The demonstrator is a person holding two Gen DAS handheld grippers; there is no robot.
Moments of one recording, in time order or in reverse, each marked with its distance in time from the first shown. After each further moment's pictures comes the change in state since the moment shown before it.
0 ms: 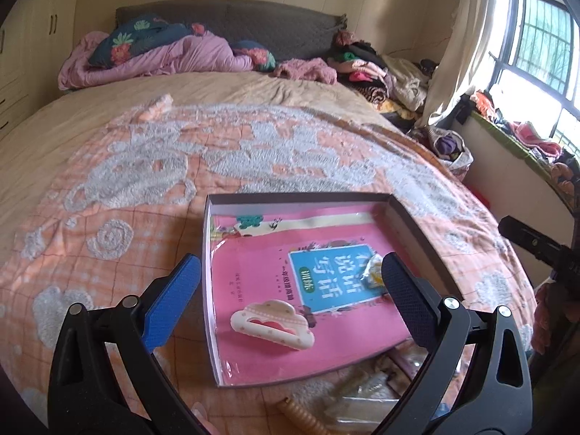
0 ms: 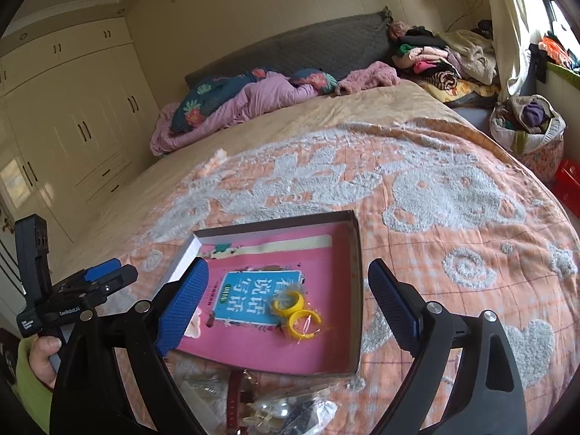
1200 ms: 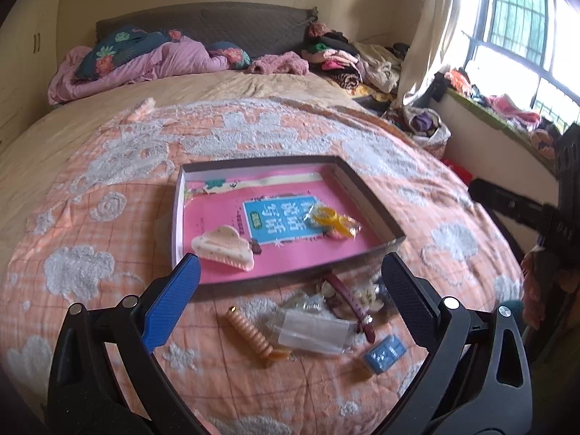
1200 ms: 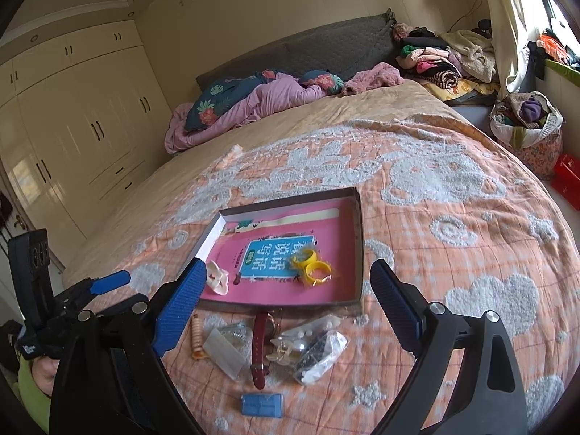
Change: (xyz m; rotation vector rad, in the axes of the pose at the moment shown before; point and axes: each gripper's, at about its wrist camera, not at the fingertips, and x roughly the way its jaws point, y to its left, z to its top) left arm -0.065 -0.059 -0.060 0.095 0.038 -0.025; right arm -0.075 0.014 -0.041 0.005 0.006 0.034
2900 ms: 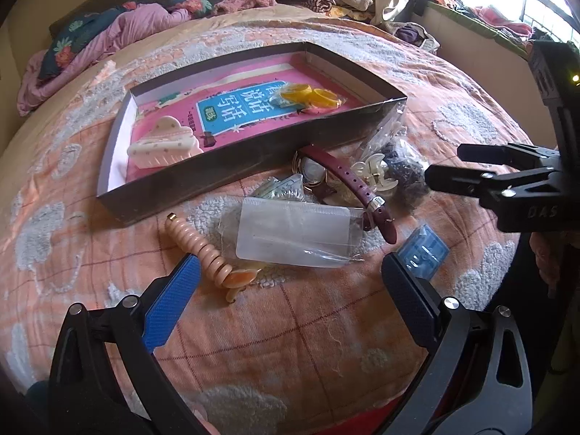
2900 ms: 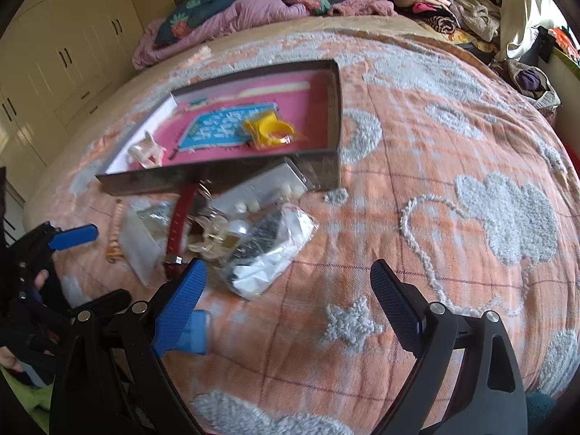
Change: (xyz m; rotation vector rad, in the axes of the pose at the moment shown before) left arm 0.070 -0.030 -0.079 0.179 0.249 0.006; right arm 0.079 -0.025 -0.097 -0.072 0.323 -0.152
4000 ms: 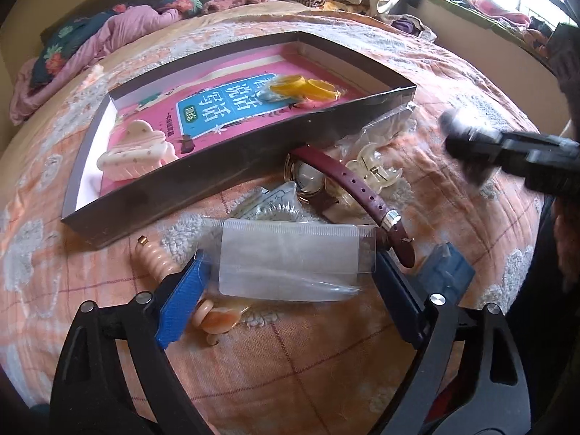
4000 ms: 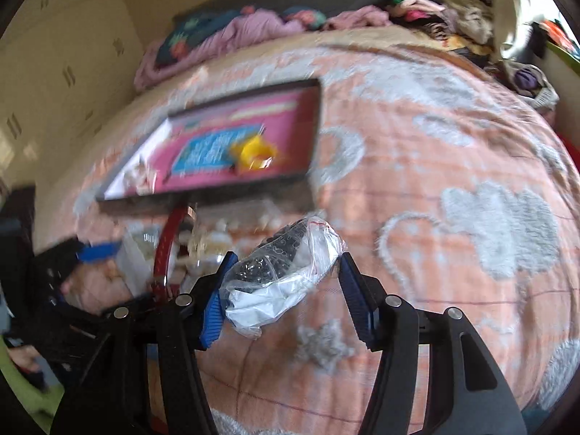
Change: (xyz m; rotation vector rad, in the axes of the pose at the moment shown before) left arm 0.031 -0.006 0.010 0.035 0.008 0.001; right arm -0.017 -0.026 0.005 0.050 -0.109 0.041
